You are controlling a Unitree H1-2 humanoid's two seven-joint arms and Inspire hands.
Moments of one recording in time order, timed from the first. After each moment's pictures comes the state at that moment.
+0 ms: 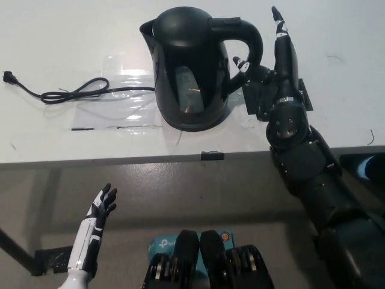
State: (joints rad) left_arm -0.03 0.11 0.00 0.26 0.07 -0.43 -0.04; right_arm -1.06 -0.01 0.03 1.13 -0.33 -0.26 -0.48
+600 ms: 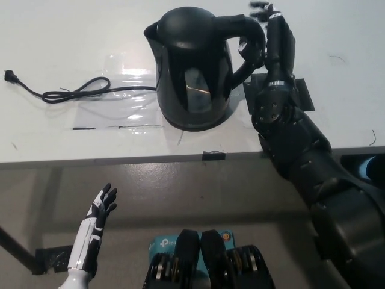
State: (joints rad) left_arm -0.04 0.11 0.00 0.25 0.07 -0.43 -0.04; right_arm -1.19 0.00 0.13 1.33 -0.36 -0.27 -0.67
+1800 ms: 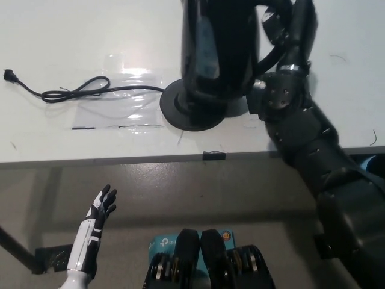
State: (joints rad) left_arm -0.03 0.12 0.00 0.25 0.05 -0.43 -0.04; right_arm -1.22 -0.03 0.04 1.27 -0.30 -0.34 -0.78
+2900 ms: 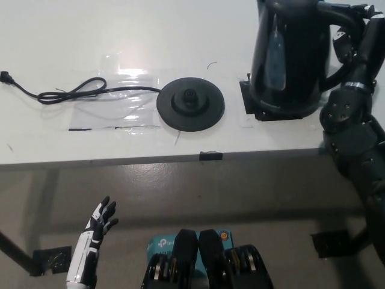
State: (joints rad) left_arm 0.01 0.11 0.00 0.26 0.02 -0.43 -0.06; right_arm -1.13 -0.18 0.06 1.35 -0.29 -0.39 -0.81
